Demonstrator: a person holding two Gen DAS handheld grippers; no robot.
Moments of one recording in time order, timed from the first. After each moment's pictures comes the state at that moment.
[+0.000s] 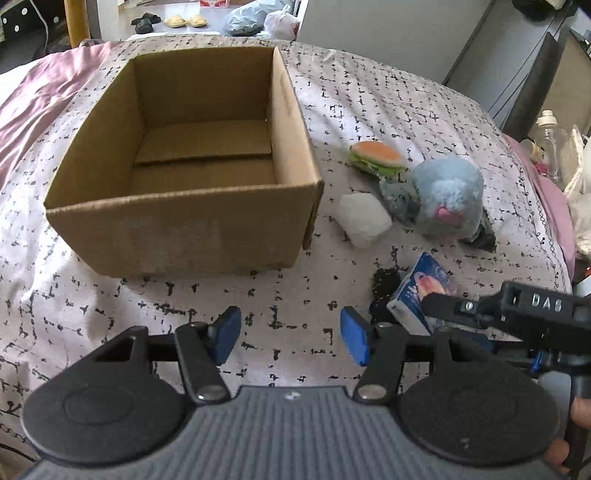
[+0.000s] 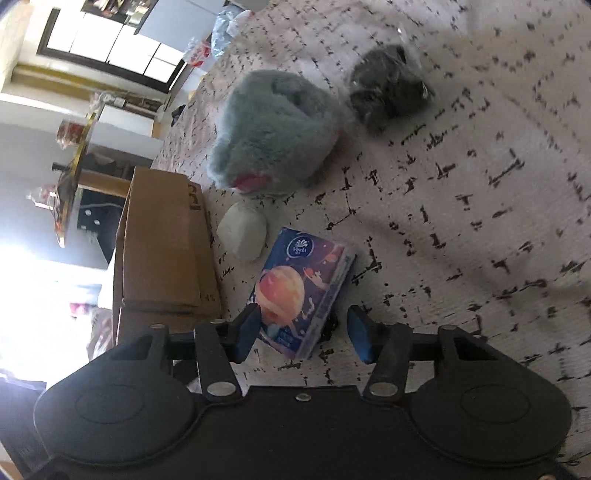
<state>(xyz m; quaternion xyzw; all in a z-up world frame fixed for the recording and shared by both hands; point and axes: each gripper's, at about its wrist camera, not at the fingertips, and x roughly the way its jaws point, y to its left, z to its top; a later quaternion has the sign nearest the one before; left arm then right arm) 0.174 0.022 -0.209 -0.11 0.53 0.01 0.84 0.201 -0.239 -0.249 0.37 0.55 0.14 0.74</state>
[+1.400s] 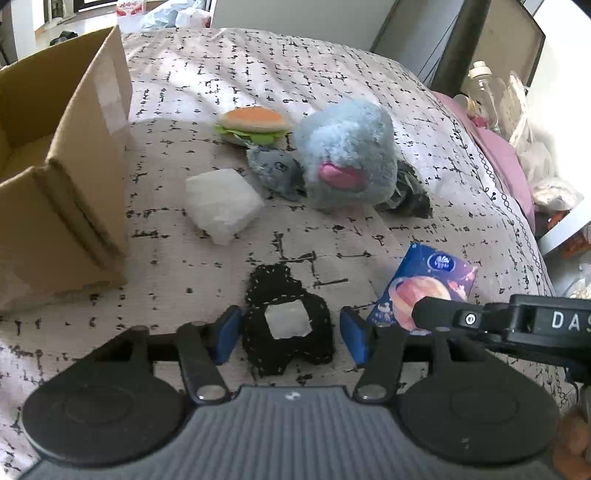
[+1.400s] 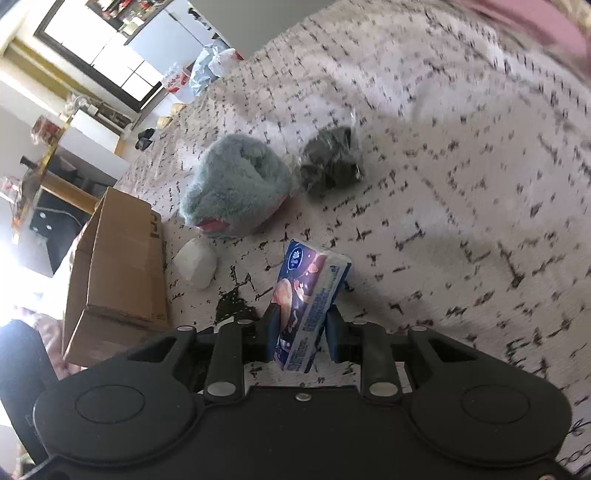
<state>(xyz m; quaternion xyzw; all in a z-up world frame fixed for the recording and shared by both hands) 0.205 -0.057 -0.249 -0.08 0.52 -0.11 0.84 0.174 -0.266 -0.210 0.26 0.51 0.06 0.82</state>
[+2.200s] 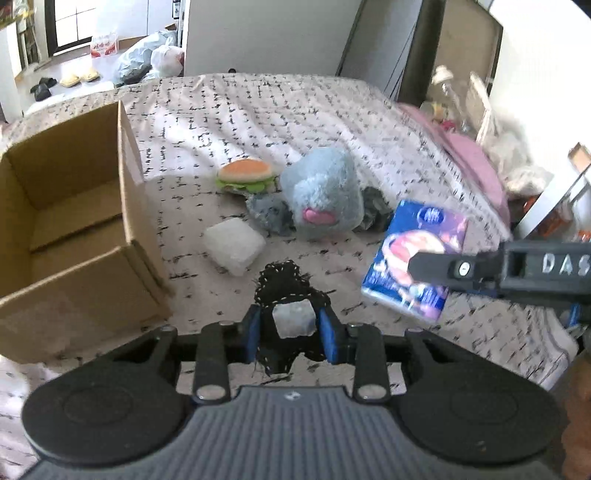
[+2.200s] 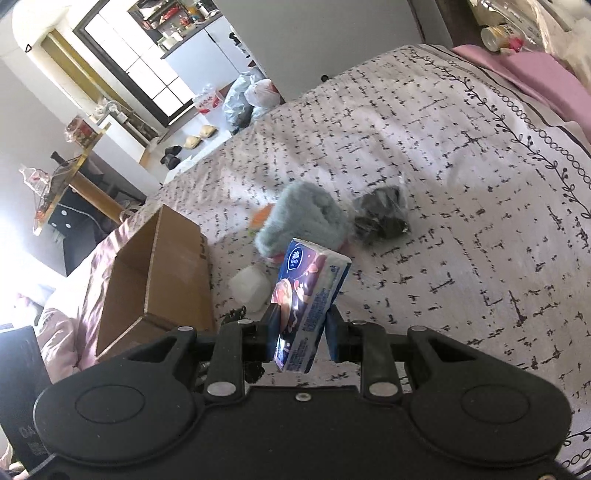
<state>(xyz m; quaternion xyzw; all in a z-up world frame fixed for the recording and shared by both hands) 0.185 -0.038 -0.193 -0.03 0.49 -0.15 0.86 0.167 -0.244 -0.157 0.23 0.45 0.09 0.86</state>
